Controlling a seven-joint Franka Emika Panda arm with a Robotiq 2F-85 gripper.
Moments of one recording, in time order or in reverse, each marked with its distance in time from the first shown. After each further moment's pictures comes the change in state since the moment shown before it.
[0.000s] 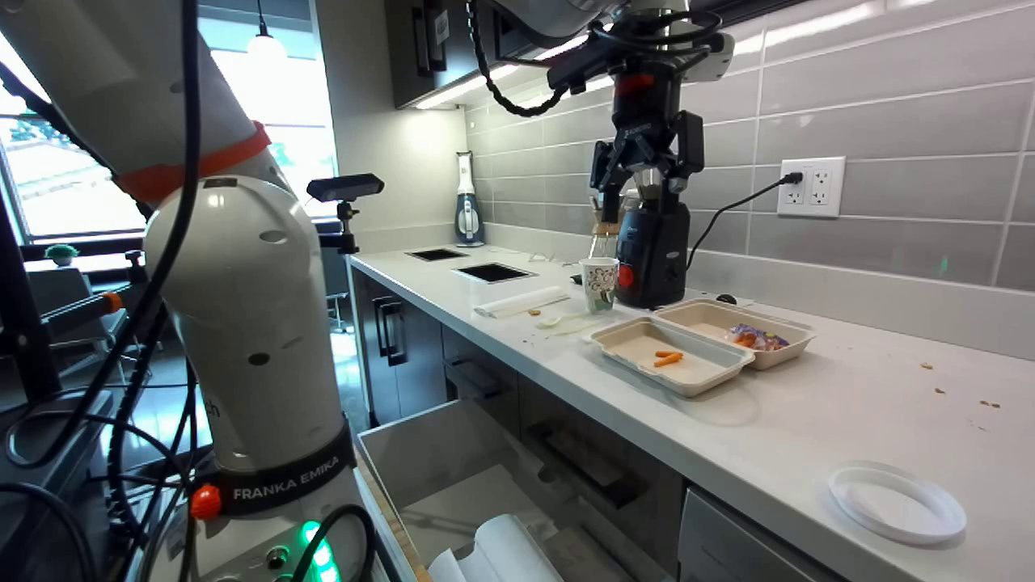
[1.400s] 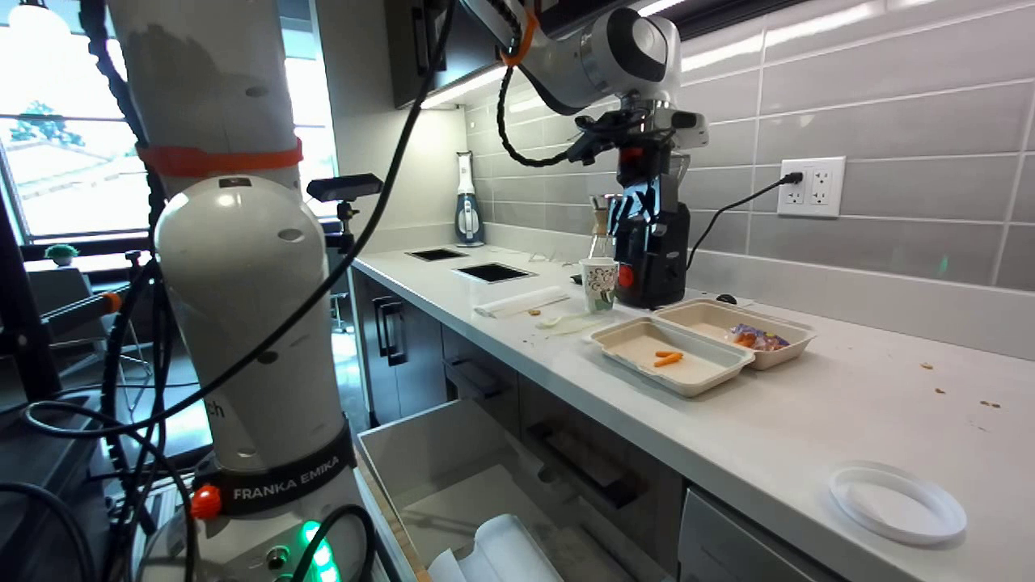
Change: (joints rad) arm 0.083 0.358 0.114 0.209 0.001 0.030 0.491
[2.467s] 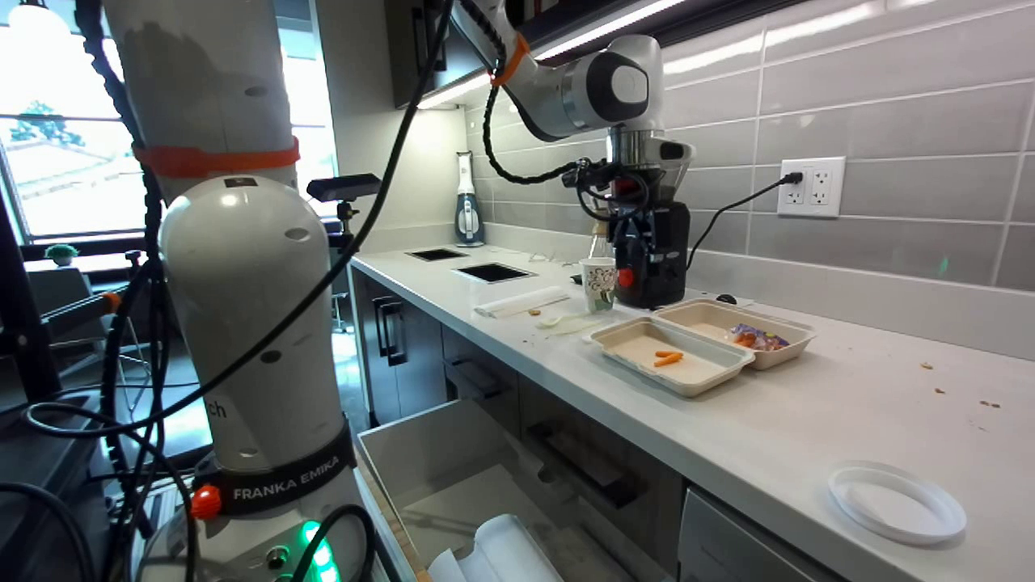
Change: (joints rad) arm 0.033 -0.023 -0.009 -0.157 0.133 0.449 -0.072
